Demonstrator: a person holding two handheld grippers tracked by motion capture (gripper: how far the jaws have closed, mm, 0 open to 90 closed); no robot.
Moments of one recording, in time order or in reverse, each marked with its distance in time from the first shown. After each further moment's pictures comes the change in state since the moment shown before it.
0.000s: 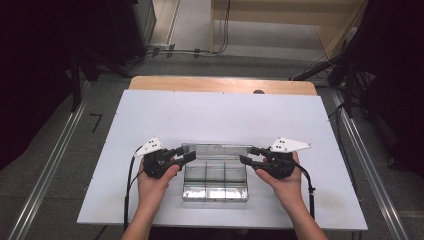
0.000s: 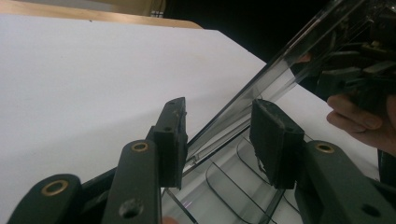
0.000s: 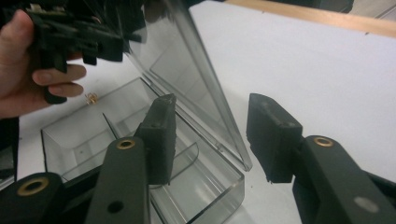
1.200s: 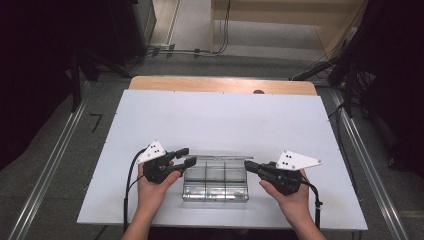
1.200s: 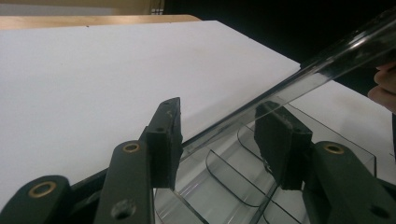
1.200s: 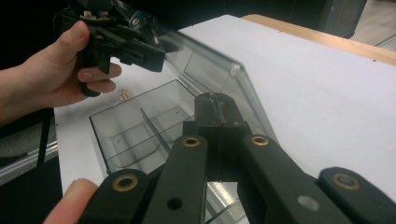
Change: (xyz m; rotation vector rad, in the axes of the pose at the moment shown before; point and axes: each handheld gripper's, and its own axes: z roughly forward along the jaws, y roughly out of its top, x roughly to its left) left arm -0.011 -0.003 -0.006 0.033 0.014 0.114; right arm 0.039 -0.002 -0.032 -0.038 0.012 -0.095
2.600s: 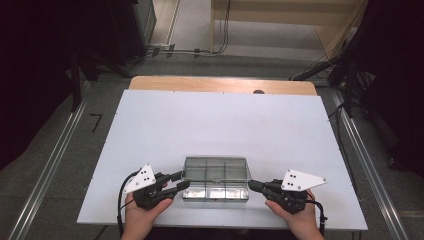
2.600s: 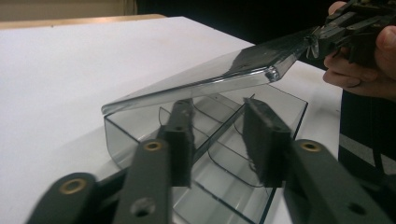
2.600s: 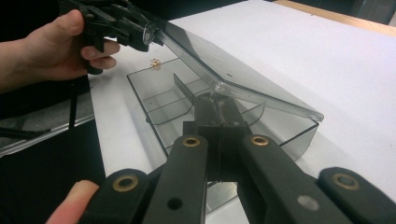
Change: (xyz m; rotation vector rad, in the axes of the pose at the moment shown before) left arm -0.029 -0.035 -0.043 -0.016 -0.057 0.087; right arm 0.017 -0.031 -0.018 0.023 0.076 -0.041
